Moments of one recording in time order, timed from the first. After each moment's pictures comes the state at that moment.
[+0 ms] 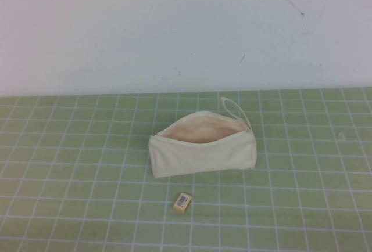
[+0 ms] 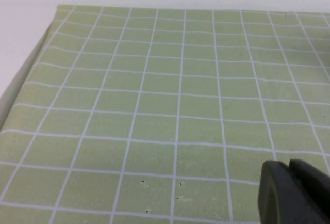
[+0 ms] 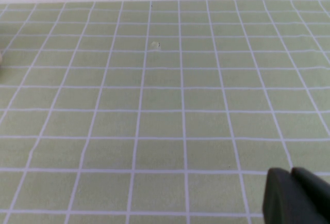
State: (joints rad) right arm -0.05 -0.01 0.03 -0.01 0.41 0.00; left arm 0.04 -0.01 0.02 -0.11 0.37 0.02
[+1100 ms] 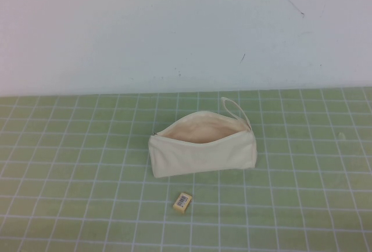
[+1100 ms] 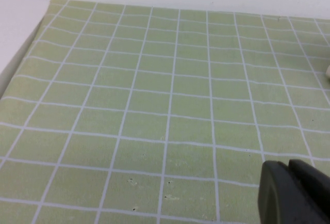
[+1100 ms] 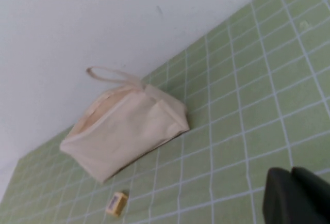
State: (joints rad) right arm -0.05 -0.01 0.00 0.75 0.46 -0.03; left arm 0.04 -0.01 0.02 -0.16 0.37 0.02
